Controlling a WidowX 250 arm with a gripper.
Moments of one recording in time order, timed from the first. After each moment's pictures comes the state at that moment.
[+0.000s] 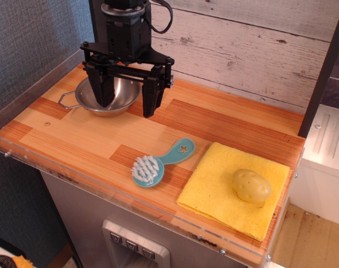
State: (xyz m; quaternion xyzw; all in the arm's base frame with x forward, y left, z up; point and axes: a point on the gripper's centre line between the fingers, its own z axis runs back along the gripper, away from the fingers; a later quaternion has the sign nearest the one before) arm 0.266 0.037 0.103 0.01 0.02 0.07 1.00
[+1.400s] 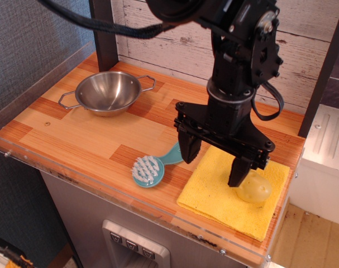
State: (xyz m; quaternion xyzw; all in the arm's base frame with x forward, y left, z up) arm 0.259 -0.086 0.063 0.02 -0.04 -0.06 1.00
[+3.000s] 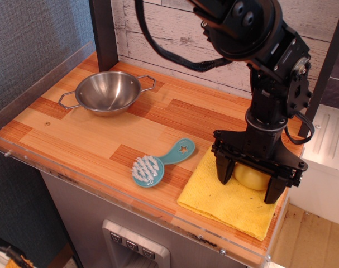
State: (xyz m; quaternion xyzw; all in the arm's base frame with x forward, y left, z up) arm 0.290 -0.119 0.017 0.00 -0.03 -0.03 1.00
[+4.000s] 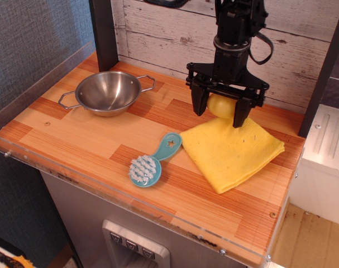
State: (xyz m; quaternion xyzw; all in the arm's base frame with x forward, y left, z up) arm 0.361 -0.048 0.040 0.01 -0.01 0.00 1.00
